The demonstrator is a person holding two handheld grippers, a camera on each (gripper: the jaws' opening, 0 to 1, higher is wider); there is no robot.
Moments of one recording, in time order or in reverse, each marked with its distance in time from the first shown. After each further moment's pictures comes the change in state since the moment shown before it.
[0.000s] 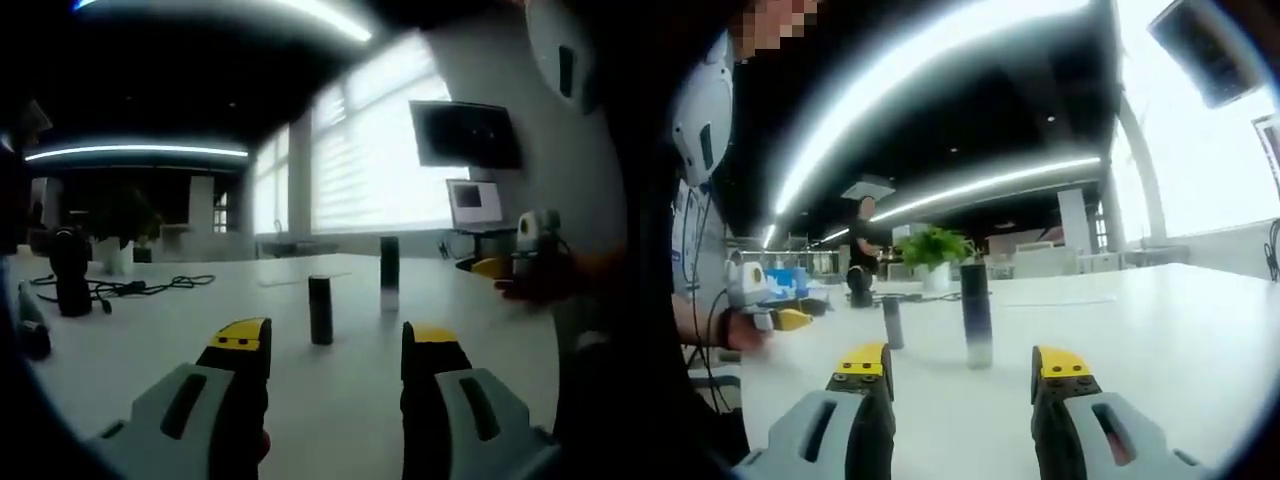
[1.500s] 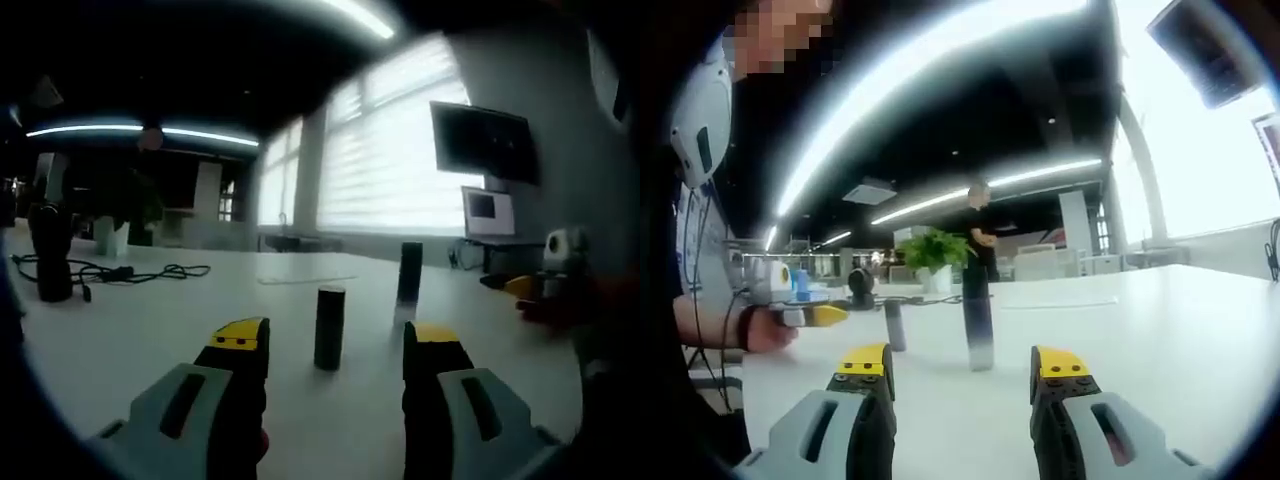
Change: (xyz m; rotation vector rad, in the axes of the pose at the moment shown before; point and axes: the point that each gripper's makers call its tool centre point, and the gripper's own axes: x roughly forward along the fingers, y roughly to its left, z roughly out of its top) left arm 0.053 0.011 -0.004 -0.086 0.015 0.023; right arm -0.002 0.000 0.002 0.002 -0.011 0.006
